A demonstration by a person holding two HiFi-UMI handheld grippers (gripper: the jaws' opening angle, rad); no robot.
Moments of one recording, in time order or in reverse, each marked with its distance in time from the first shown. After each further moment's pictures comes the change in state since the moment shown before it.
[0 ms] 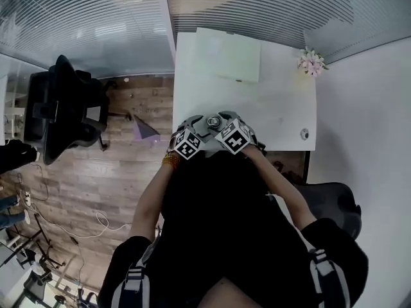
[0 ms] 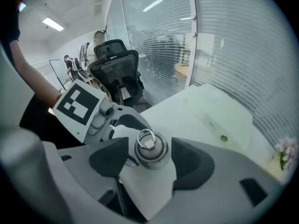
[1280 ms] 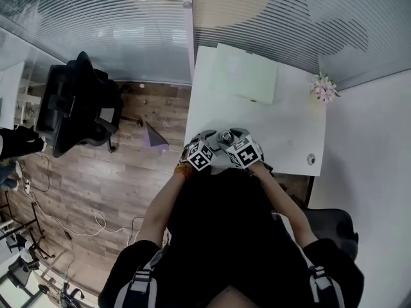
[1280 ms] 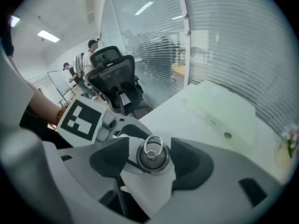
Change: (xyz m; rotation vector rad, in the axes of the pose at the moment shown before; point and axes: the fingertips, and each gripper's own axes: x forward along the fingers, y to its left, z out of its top) left arm 0.015 -0.002 -0.006 -0.032 0.025 0.002; right arm 0.003 -0.004 0.004 0.101 -0.036 0.038
